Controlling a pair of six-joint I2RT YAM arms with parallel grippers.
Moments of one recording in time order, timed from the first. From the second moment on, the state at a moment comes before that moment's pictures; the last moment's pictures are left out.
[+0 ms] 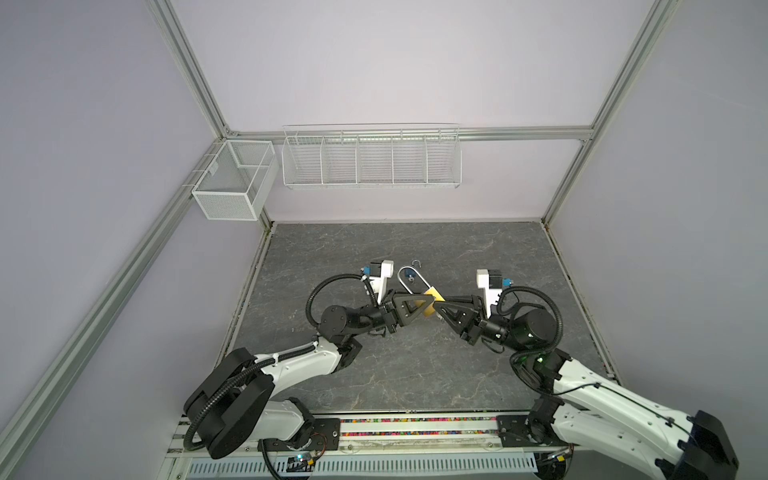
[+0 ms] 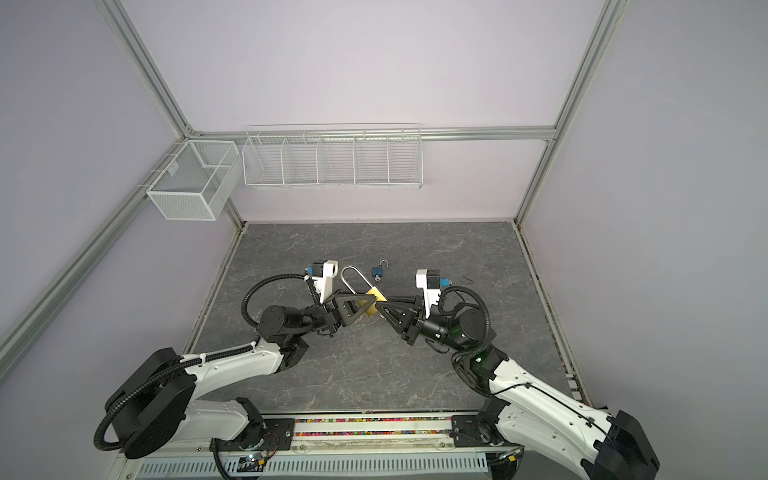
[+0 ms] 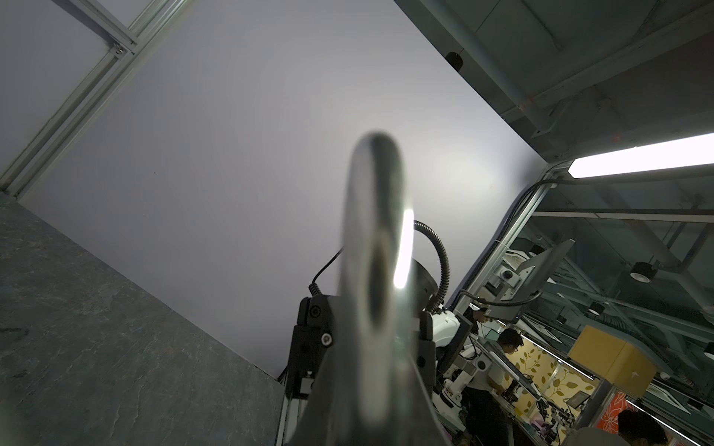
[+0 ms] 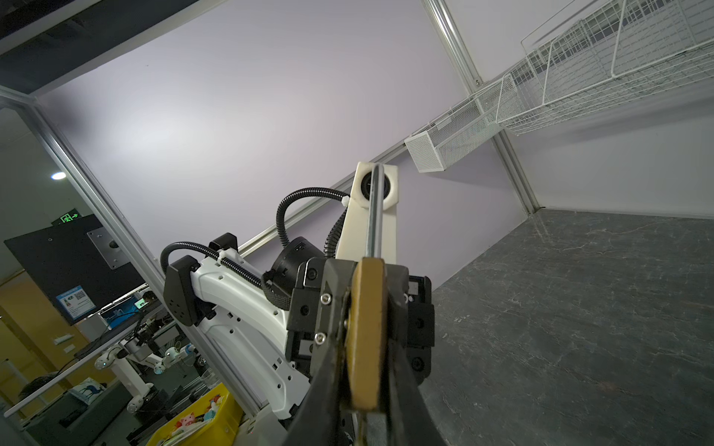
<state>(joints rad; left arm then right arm) -0.81 1.34 0.54 1.37 0.66 -1.07 0.79 0.89 0.50 0.66 -0.46 0.70</state>
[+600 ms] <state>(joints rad) -0.81 1.38 0.54 1.39 0.64 -1.06 0.78 0.93 0.48 0.64 -0.45 0.72</state>
